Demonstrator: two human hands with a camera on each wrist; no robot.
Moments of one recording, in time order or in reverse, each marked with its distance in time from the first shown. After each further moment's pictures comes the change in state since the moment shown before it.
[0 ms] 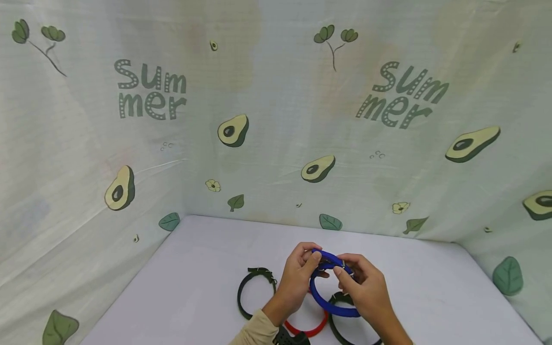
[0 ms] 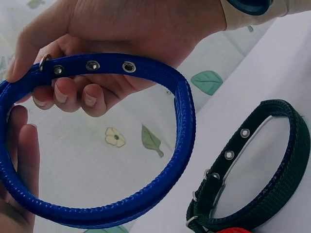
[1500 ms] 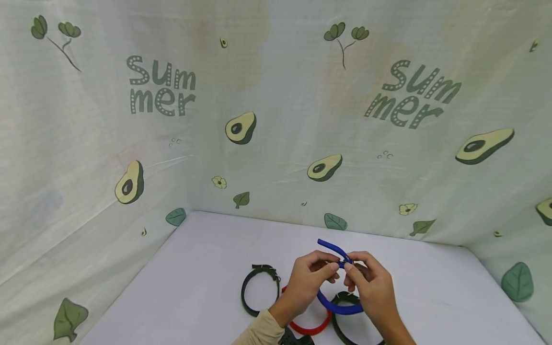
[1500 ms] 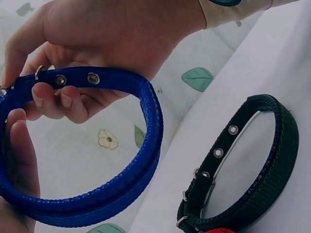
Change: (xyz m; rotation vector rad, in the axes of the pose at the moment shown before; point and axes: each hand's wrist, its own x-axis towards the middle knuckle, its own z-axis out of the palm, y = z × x) left_hand -0.004 -0.004 0.007 0.075 -0.052 0.080; right_hand 0.001 0.000 -0.001 0.122 0.029 0.026
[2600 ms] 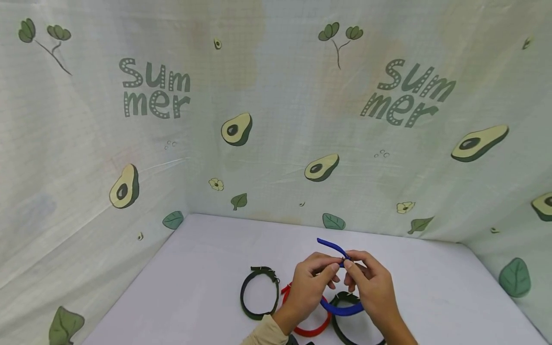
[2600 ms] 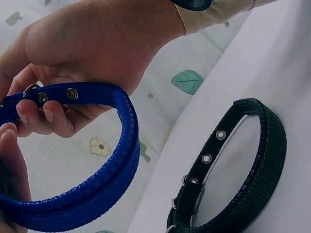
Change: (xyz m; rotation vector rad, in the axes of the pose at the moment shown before) left_hand -0.004 -0.002 0.009 0.086 0.054 0.050; right_hand 0.004 0.000 -0.002 0.017 0.009 0.046
